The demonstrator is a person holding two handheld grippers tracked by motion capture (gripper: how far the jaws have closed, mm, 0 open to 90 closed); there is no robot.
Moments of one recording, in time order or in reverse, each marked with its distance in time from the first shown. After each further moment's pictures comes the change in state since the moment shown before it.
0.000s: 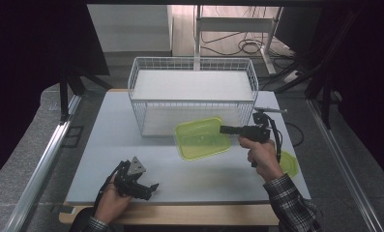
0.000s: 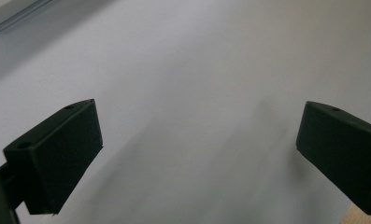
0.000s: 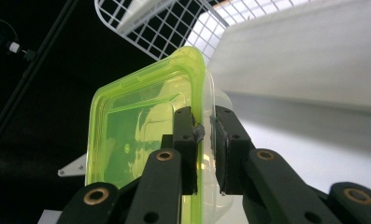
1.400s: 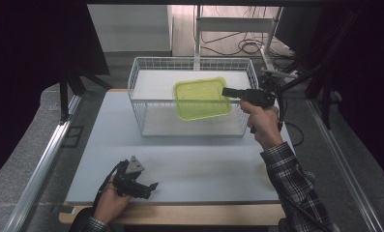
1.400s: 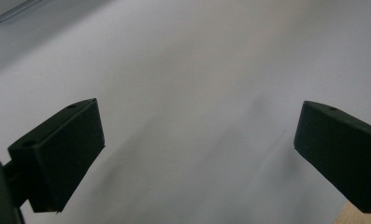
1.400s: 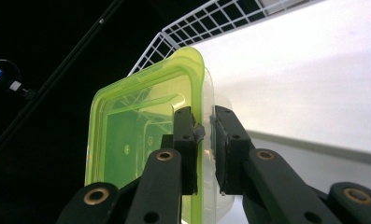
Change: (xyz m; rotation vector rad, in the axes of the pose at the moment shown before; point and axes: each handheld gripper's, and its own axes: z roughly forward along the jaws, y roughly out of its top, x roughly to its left) left arm 0.003 0.000 -0.002 0.000 -0.011 -0.048; right arm 0.053 0.083 -0.010 -0.161 -0.058 -0.091
